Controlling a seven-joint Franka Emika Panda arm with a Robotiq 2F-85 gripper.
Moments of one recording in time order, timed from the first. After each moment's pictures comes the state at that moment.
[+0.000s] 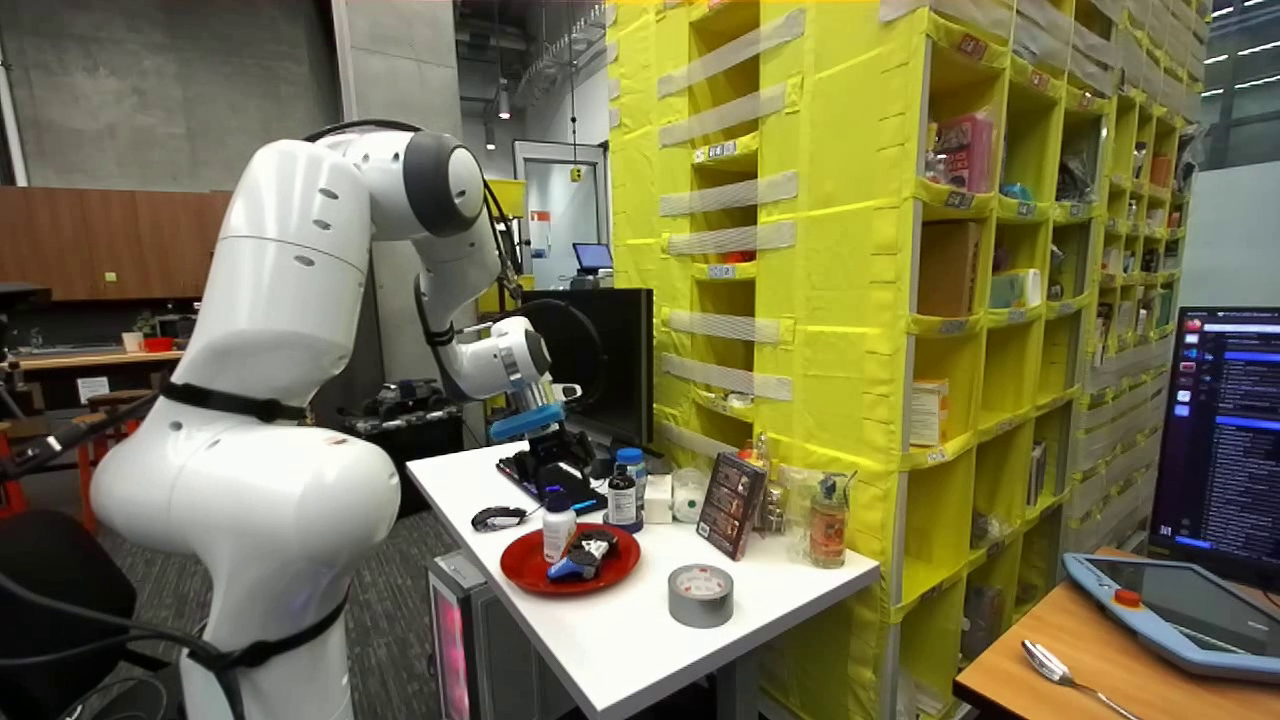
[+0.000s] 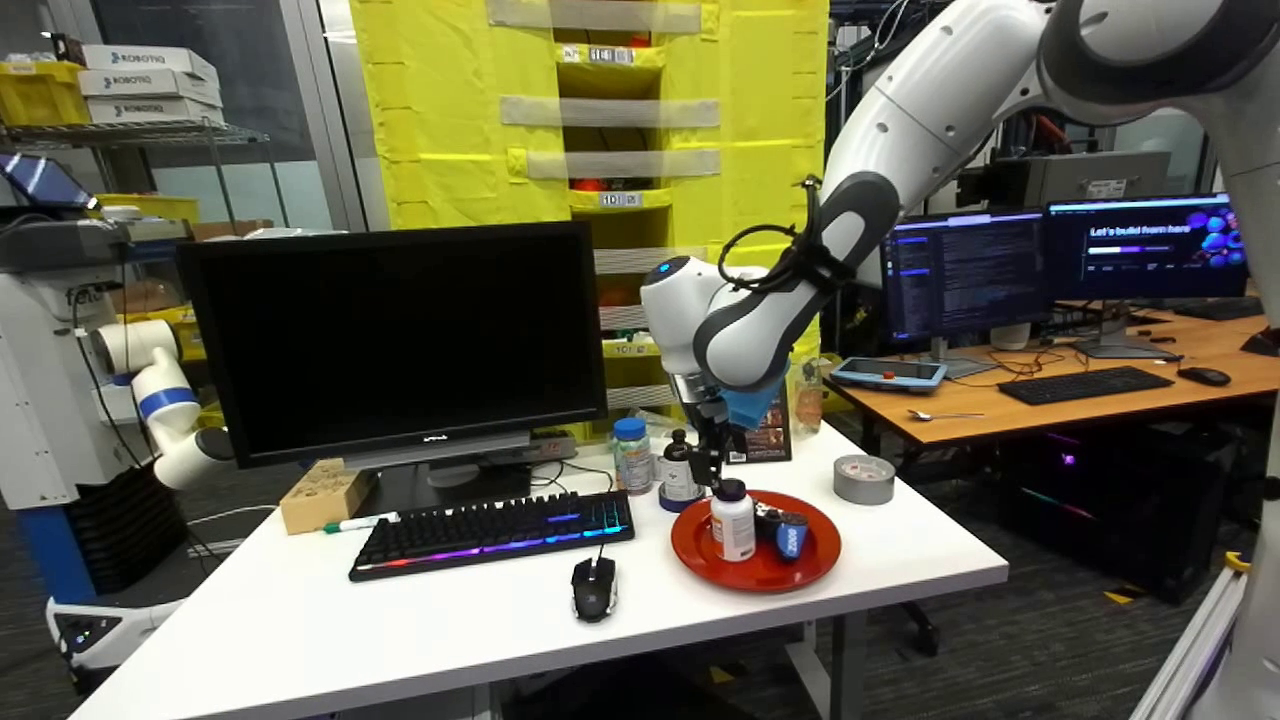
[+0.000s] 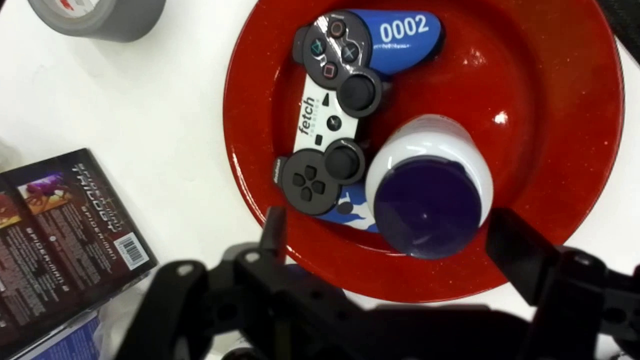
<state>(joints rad) 0.22 0.34 0.11 -2.04 -0.47 2.26 0.27</state>
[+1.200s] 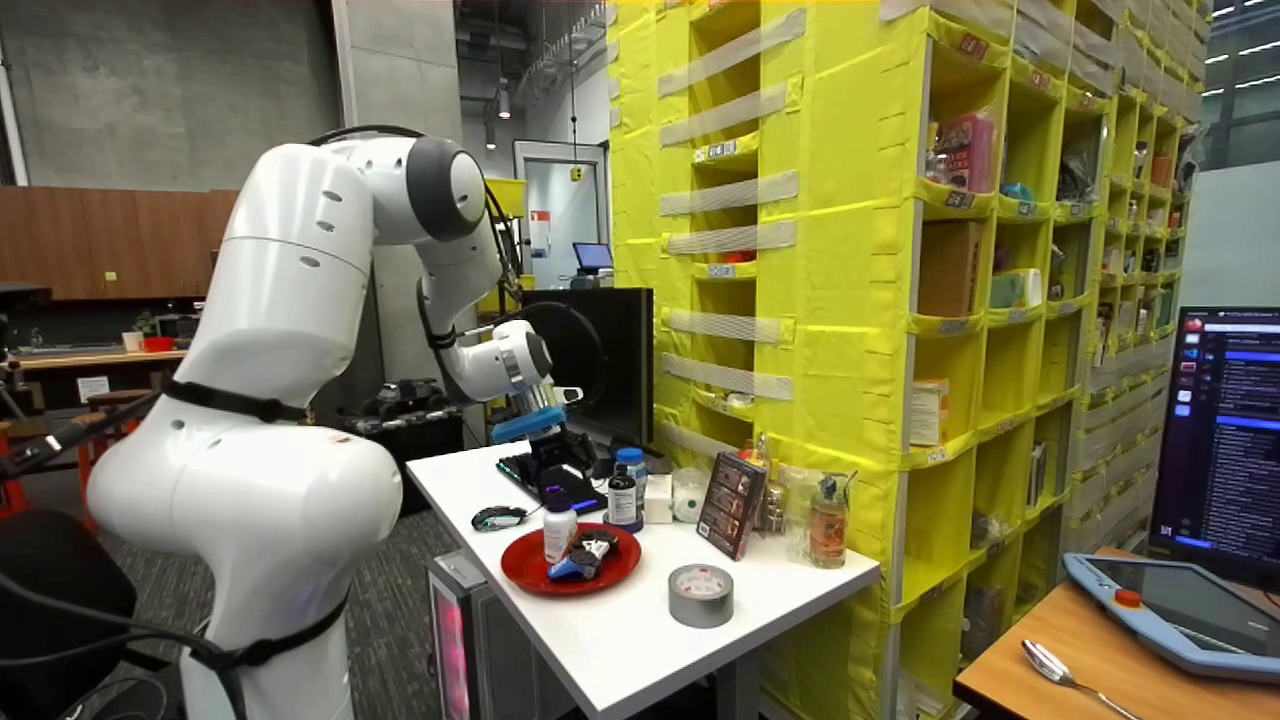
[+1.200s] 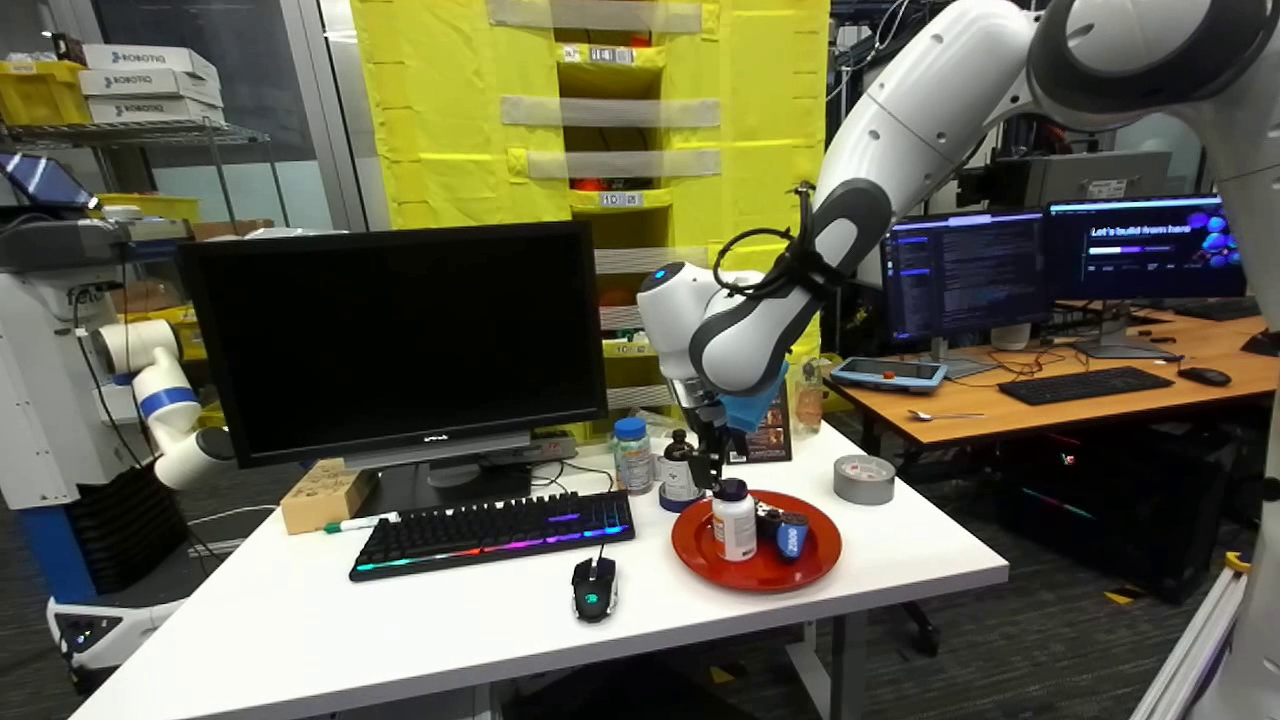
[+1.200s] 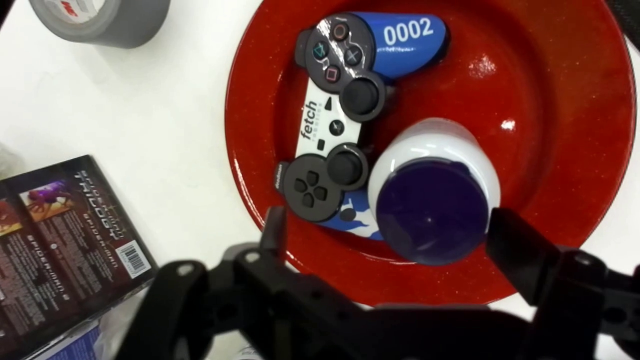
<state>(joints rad) 0.24 0.36 0.08 -2.02 -0.47 2.24 0.27</state>
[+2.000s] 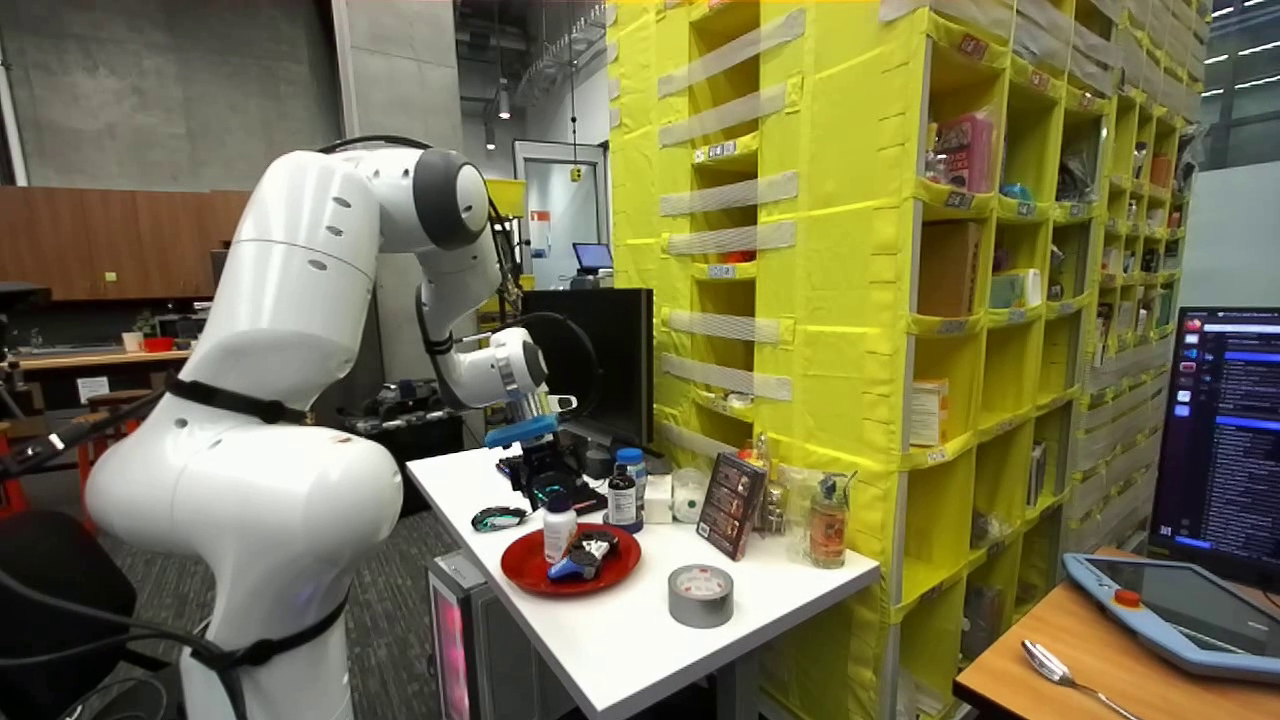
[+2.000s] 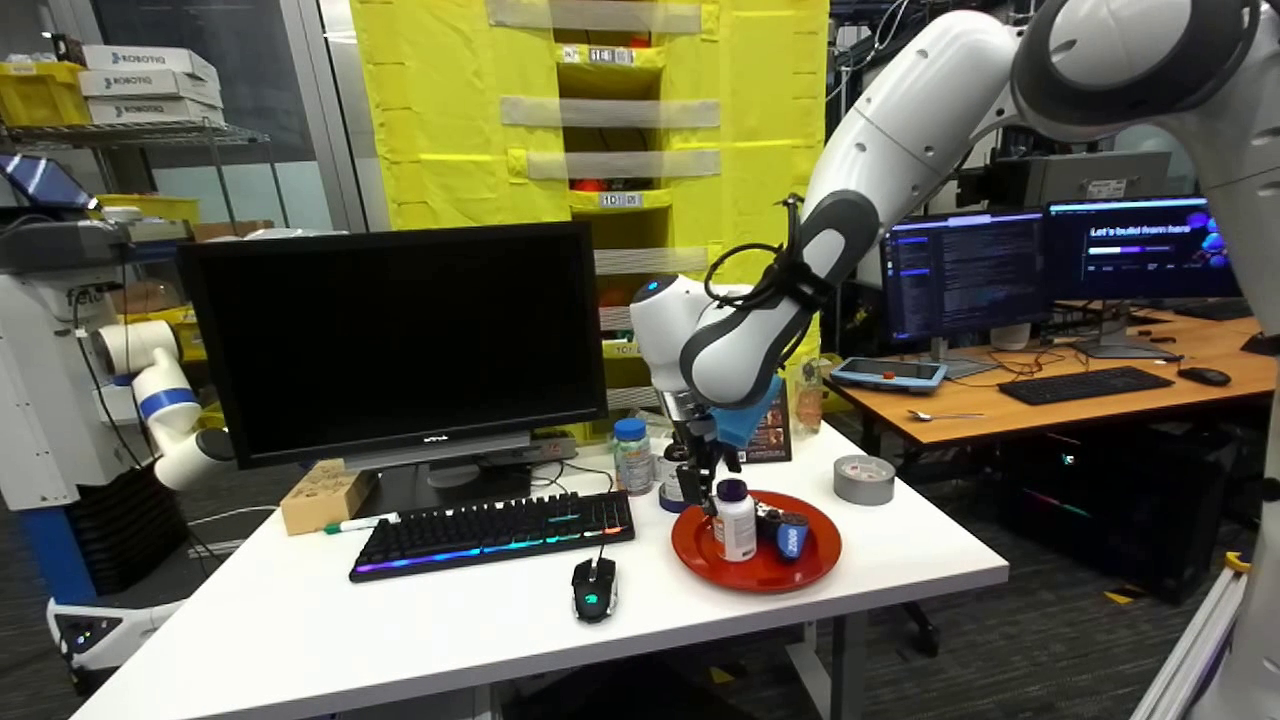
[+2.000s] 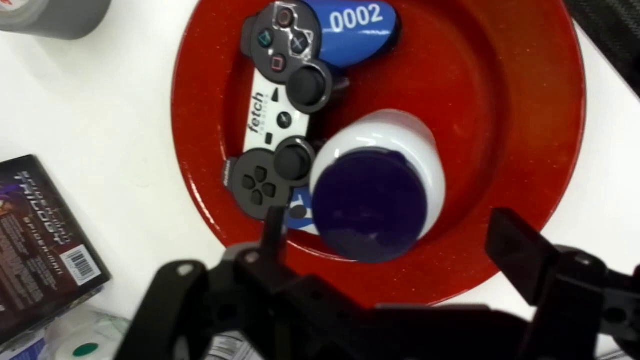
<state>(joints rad) 0.25 0.40 0.10 -2.00 -0.43 2.26 0.27</state>
